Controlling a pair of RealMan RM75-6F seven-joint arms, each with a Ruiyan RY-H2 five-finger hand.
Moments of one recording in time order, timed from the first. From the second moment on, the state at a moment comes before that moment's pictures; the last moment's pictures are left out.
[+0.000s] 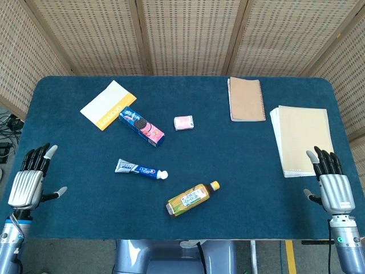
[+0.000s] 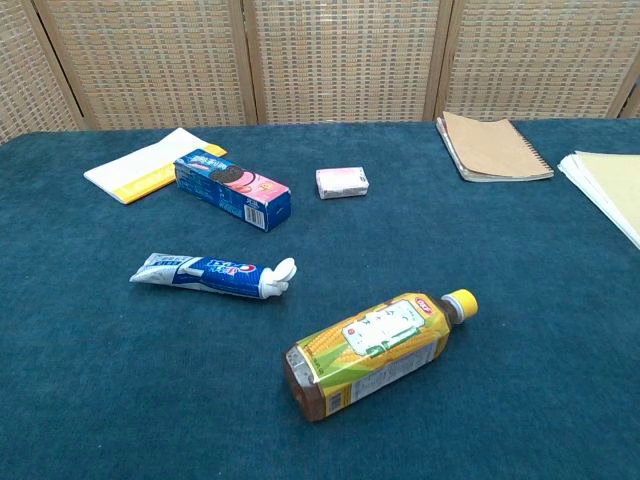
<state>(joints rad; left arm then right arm) -0.24 -1.23 -0.02 -1.68 1.39 1.49 0.14 0.18 -1.26 0.09 -1.39 -1.48 1.48 0.08</state>
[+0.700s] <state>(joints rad) -0.50 -1.34 -0.08 -1.52 1.48 1.14 0.12 0.17 -1.24 0.11 -1.41 -1.46 1.48 0.09</state>
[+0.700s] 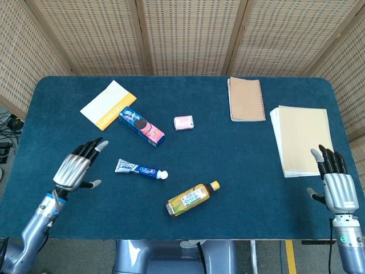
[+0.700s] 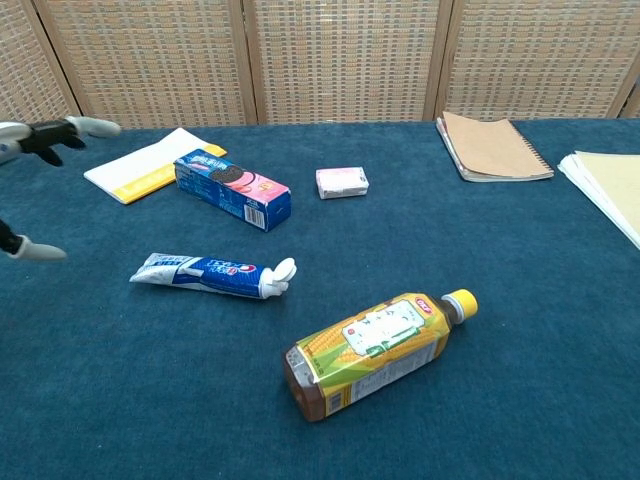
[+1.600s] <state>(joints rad) -0.76 -1.63 -0.07 -1.13 1.49 0.85 0.04 0.18 -1.24 0.12 -1.38 -1.44 1.42 0.11</state>
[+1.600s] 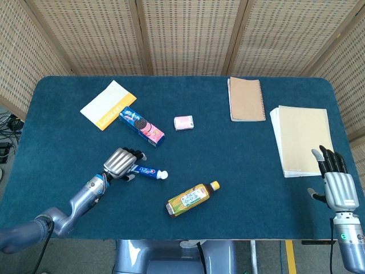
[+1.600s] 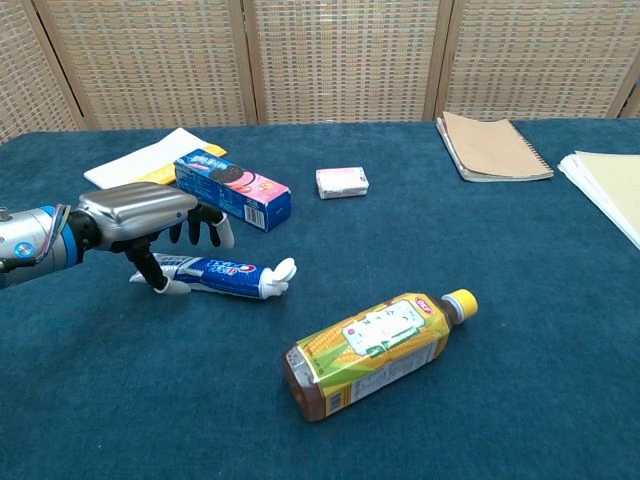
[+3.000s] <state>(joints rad) -0.76 -1.68 -0.08 -1.11 1.44 0.92 -0.06 0.18 -1.23 0.13 -1.40 -1.44 1.41 0.16</state>
